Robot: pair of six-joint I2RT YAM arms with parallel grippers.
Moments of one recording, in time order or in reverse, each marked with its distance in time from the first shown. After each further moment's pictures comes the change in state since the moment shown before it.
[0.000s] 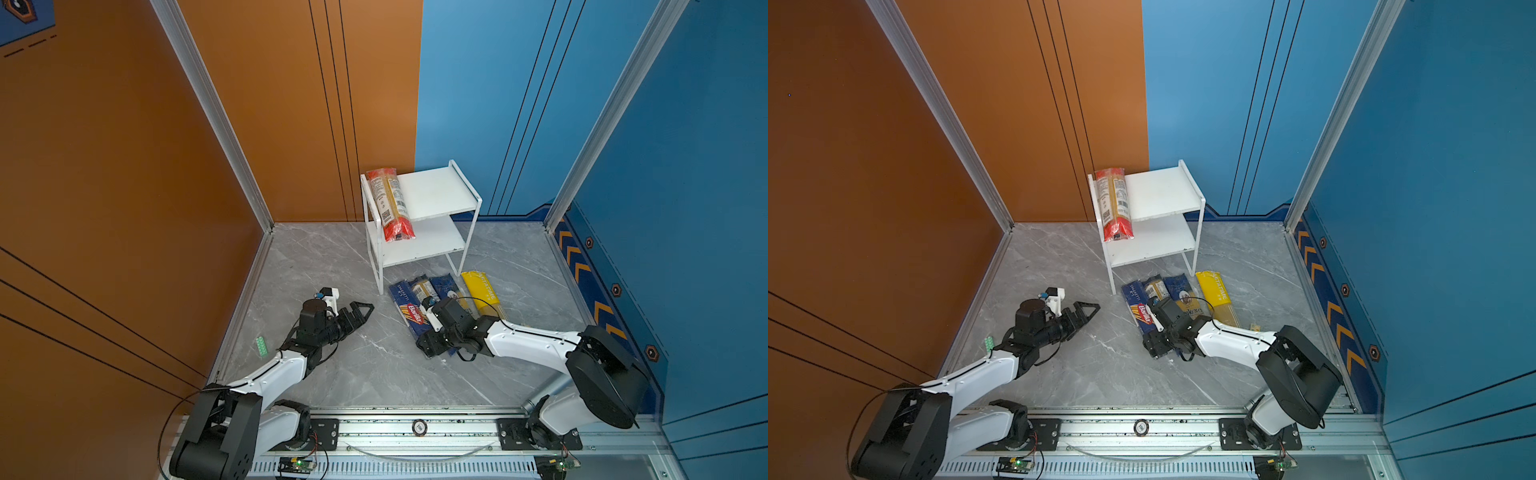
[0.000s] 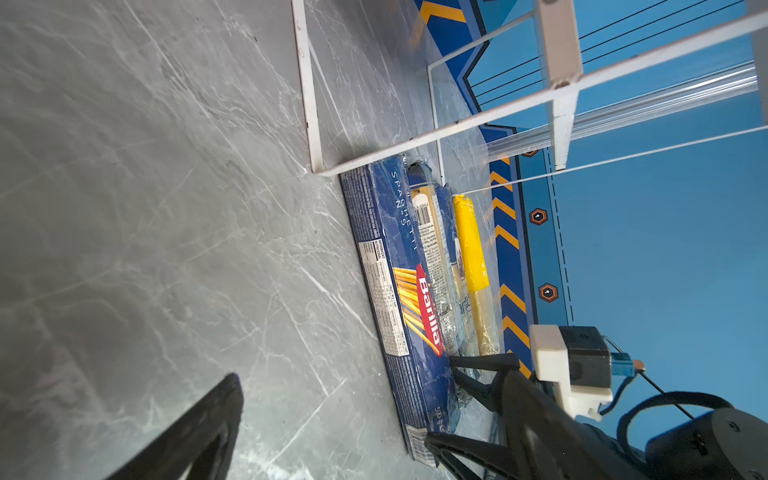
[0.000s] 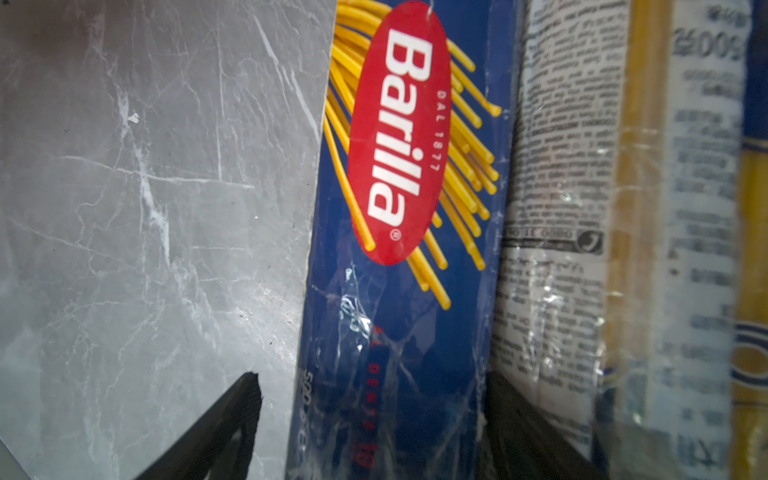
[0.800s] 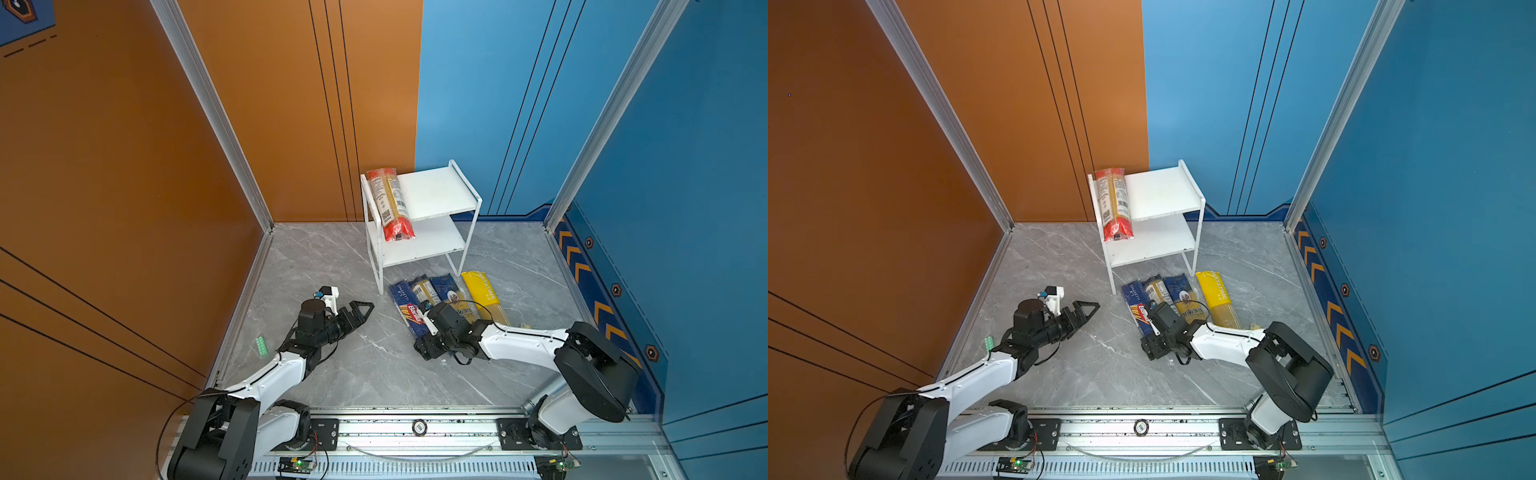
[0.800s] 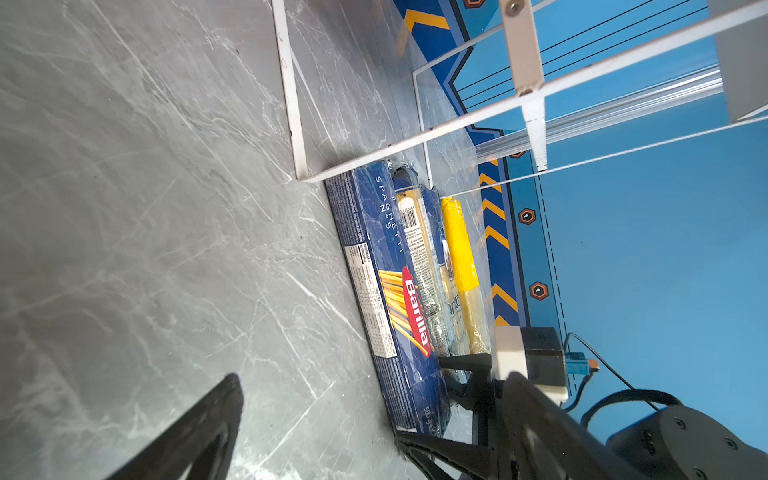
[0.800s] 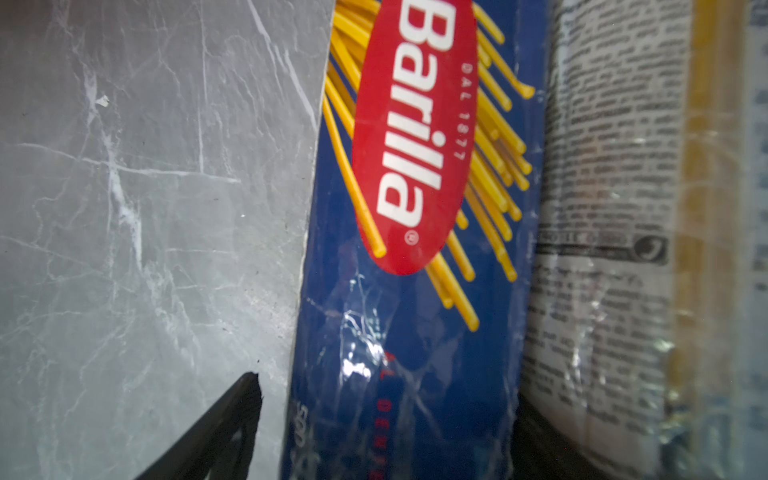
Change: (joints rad) left arm 0.000 -0.027 -0.003 0.008 0.007 -0.001; right arm 0.039 0.055 -0.023 0.074 0.048 0.011
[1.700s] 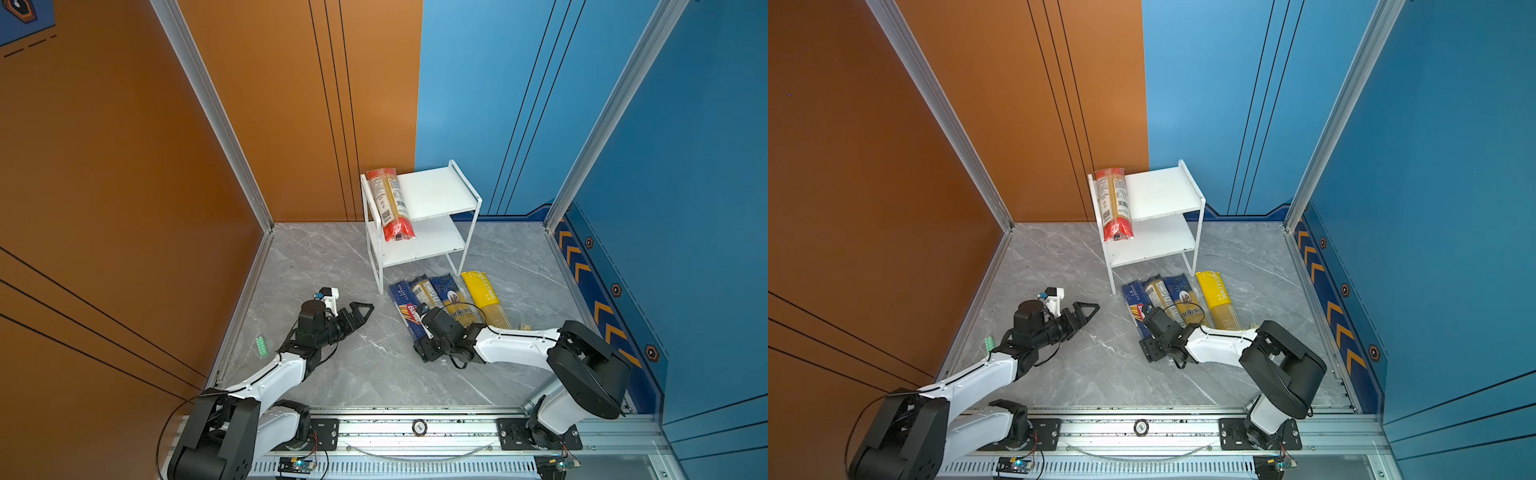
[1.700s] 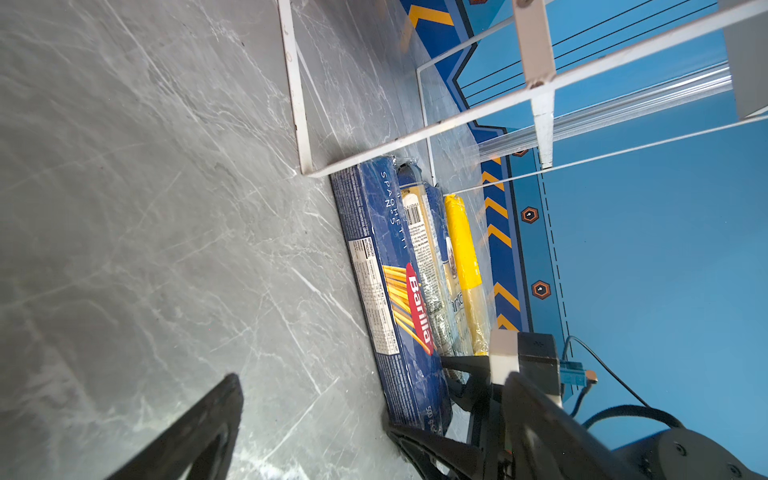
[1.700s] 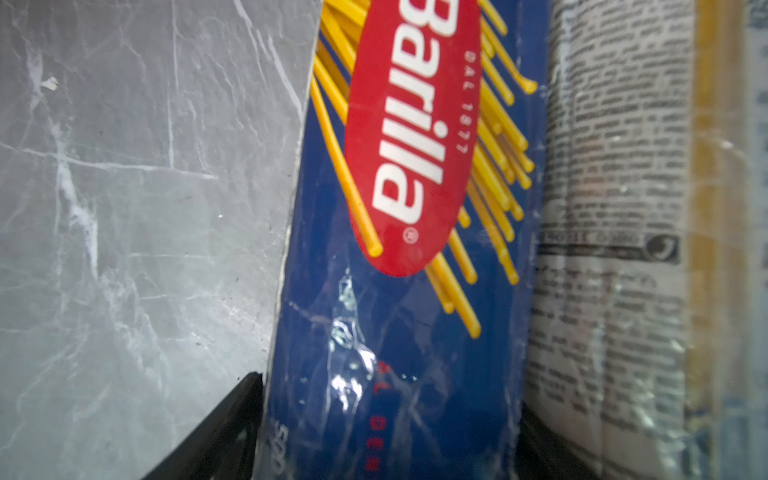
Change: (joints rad) left arm 0.000 0.000 -0.012 0.001 0.001 0.000; right arm 0.047 0.029 0.000 0.015 0.108 0.016
